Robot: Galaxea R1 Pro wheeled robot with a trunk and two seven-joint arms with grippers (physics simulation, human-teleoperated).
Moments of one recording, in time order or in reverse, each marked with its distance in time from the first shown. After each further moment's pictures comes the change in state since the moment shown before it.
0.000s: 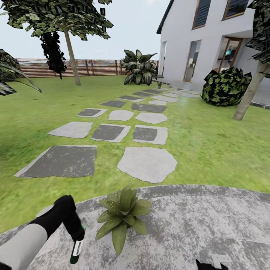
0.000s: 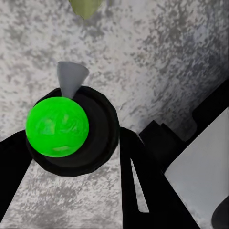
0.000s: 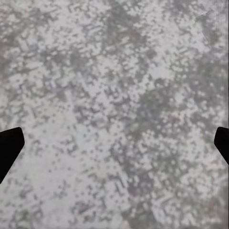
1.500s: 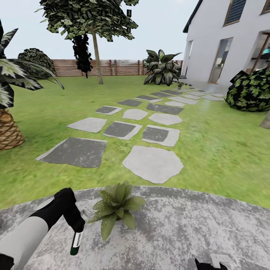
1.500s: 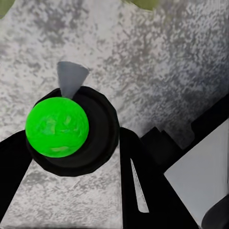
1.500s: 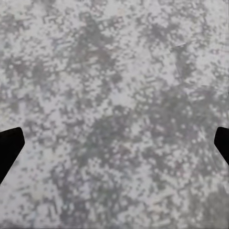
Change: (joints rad) left arm -0.051 0.003 0.026 -0.006 -0.018 0.093 -0.013; right arm 0.000 0.007 0.000 -0.003 -0.002 -0.001 -0.001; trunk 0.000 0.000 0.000
